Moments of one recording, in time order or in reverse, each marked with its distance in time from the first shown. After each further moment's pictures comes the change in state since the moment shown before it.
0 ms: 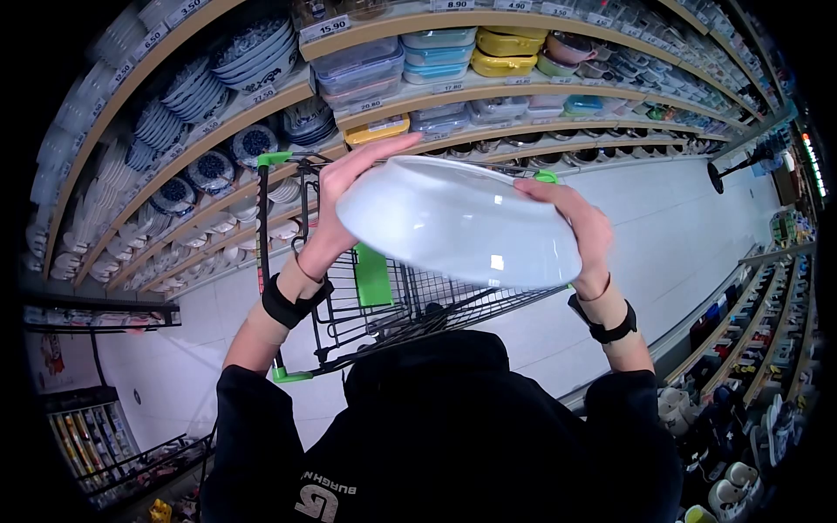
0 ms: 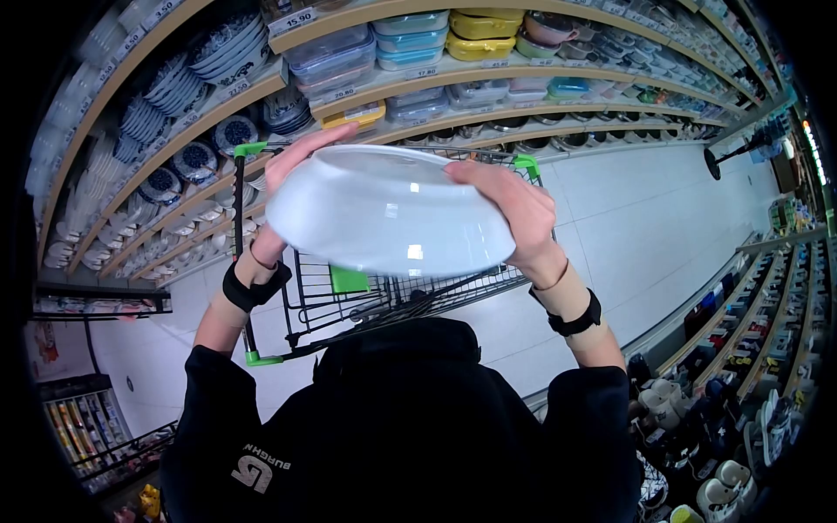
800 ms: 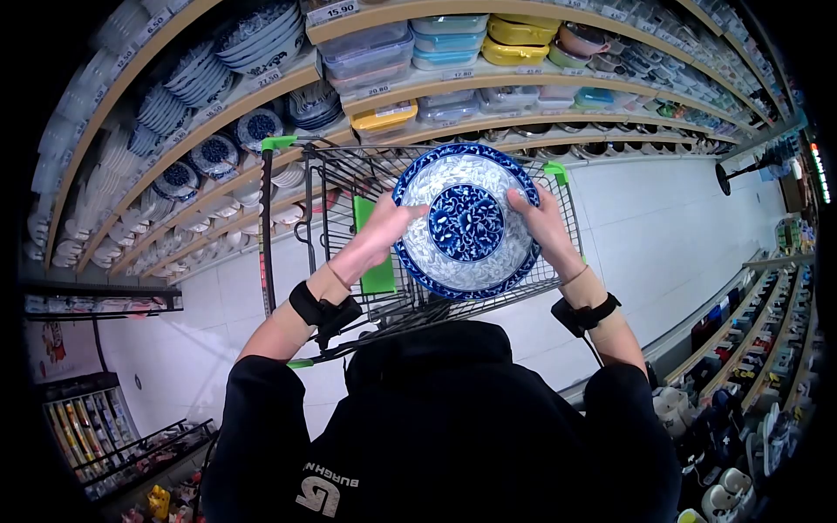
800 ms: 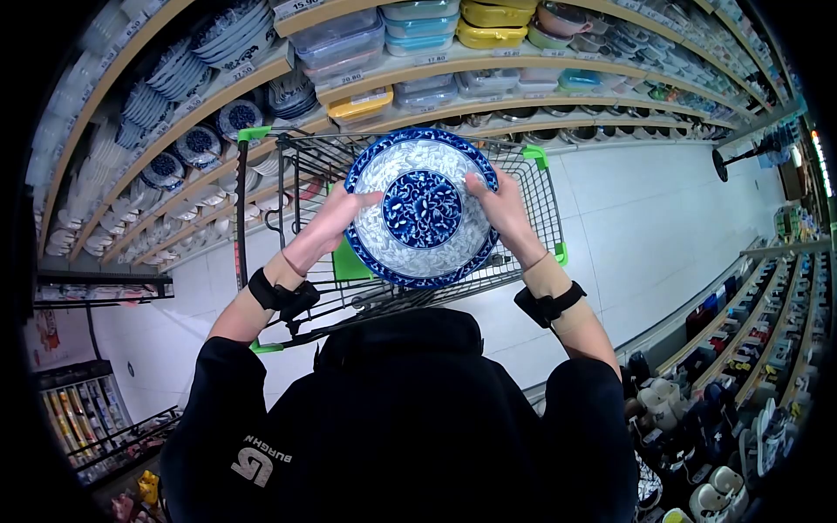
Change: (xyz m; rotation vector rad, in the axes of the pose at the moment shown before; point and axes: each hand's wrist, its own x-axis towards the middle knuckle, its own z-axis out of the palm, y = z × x) left_hand -0.061 -0.026 0.054 -0.639 -0.069 -1.203; right_hand -0.080 0.066 0.073 0.737 -0.046 1.275
